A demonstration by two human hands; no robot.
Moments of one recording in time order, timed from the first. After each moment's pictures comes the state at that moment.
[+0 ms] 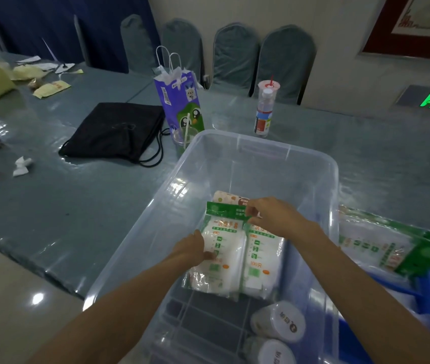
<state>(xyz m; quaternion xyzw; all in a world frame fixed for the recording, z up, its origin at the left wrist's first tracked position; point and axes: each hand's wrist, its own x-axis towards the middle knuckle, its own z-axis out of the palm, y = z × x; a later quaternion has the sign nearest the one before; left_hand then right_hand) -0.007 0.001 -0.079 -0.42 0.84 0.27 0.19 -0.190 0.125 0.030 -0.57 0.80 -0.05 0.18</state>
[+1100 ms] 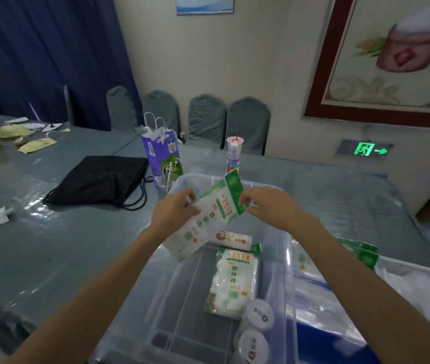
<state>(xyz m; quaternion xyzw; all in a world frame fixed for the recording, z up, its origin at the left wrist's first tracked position) -0.022 -0.002 0.114 -0.34 0.91 0.21 -0.14 -0.187 0.178 0.149 -0.56 0.83 -0.07 0.01</state>
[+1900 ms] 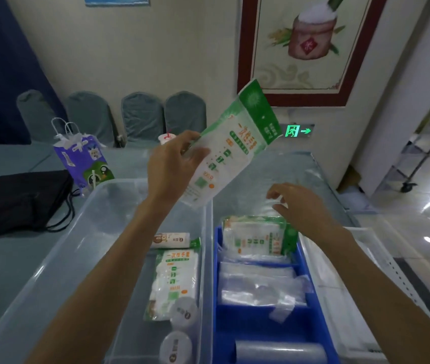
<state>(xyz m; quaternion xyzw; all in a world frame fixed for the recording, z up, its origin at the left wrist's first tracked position) -0.145 0.144 0.204 -0.12 0.87 0.25 -0.40 -0.266 0.382 0.137 -0.36 0.91 -0.18 -0.07</state>
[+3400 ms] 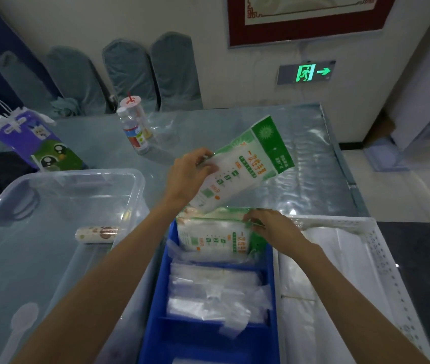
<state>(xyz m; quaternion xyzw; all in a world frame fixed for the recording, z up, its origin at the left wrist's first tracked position) -0.353 0.216 0.070 -0.17 0.92 0.30 -0.20 -0.410 0.434 -0.015 -0.37 0.87 -0.25 0.20</state>
